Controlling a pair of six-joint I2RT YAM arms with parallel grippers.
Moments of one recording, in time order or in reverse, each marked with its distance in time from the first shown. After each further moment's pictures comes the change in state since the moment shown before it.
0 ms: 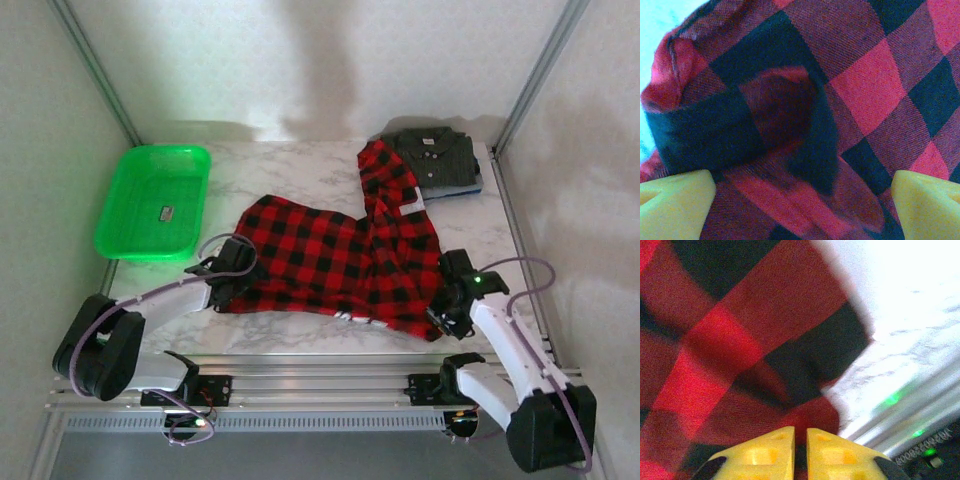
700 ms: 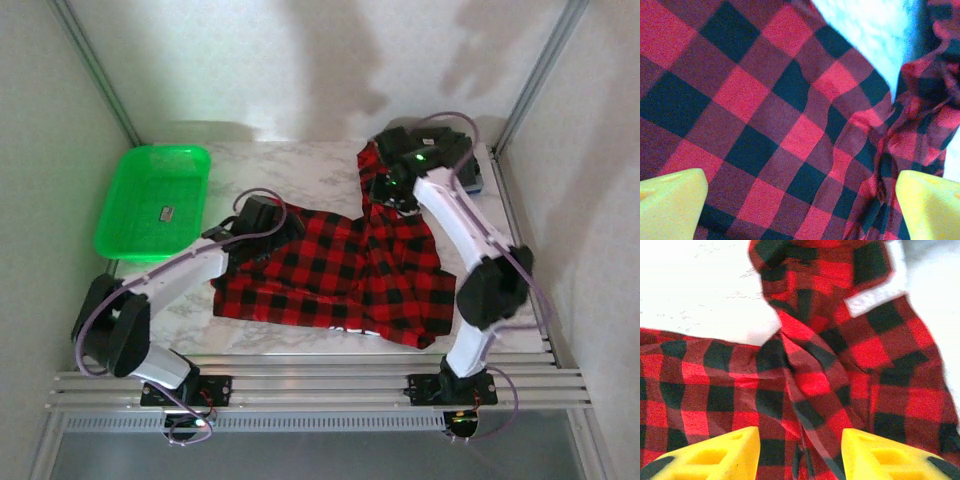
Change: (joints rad) left arm -0.106 0.165 0.411 -0.013 0.164 0.109; right arm 0.239 0.911 1.187 0.023 0.113 -0.441
